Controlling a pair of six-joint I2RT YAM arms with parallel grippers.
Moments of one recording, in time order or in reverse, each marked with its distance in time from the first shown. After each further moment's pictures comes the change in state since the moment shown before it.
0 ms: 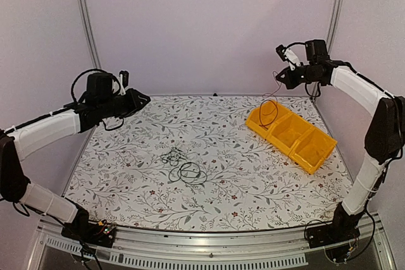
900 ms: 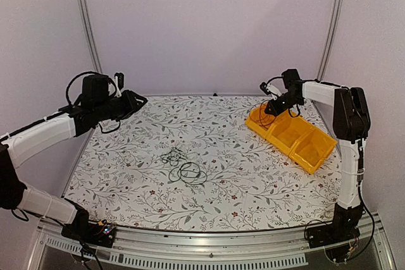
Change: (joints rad) left arm -0.002 -0.065 -0.039 -0.024 -0.031 -0.037; right arm -0.001 0.452 0.130 -0.062 0.009 -0.066
